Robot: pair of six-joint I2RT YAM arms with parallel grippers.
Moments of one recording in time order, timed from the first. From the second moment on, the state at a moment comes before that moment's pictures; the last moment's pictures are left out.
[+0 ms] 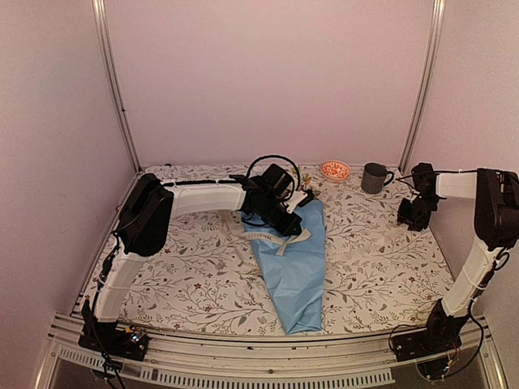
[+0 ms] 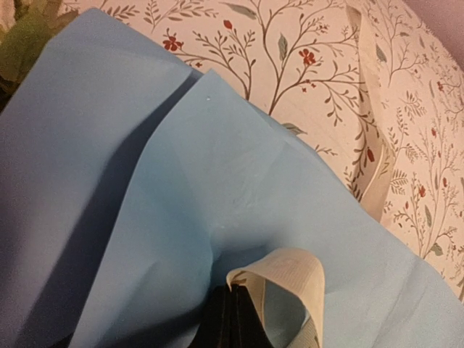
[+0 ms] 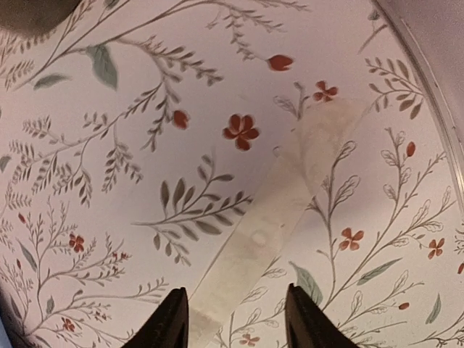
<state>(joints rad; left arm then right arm) -0.85 2.40 1.96 -0.49 0.30 -0.01 -0.06 1.76 1.11 -0.55 0.02 0.44</state>
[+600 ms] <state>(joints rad) -0.85 2.40 1.96 -0.49 0.29 -0.01 0.11 1.84 1.13 -0.66 0.08 0.49</state>
